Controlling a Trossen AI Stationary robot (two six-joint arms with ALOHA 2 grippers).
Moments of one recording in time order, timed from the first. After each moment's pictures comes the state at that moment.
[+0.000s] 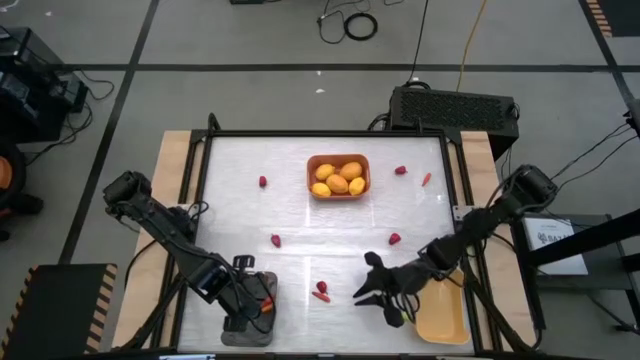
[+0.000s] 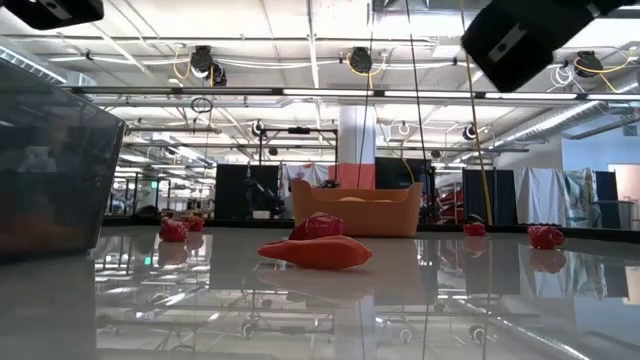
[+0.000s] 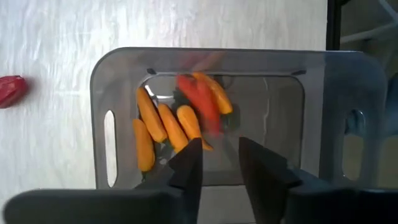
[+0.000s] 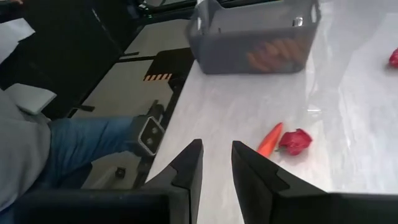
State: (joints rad) left arm -0.72 1.59 1.25 -0.93 -0.06 -0.71; right arm 0.62 1.50 0.76 0.30 0.18 0.46
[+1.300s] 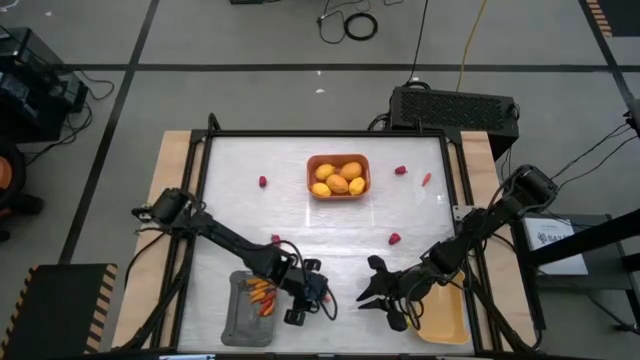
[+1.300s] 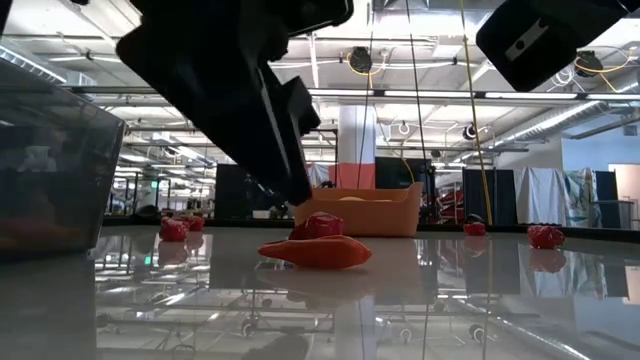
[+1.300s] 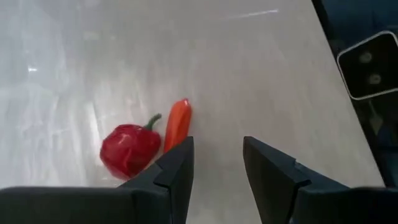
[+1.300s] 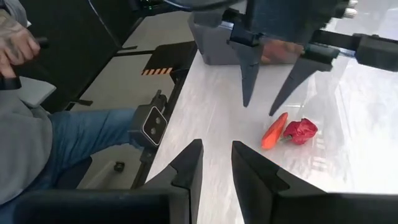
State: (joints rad) left arm -0.44 1.96 1.28 -0.26 0.11 -0.22; right arm 0.65 1.50 0.76 0.27 0.21 0.47
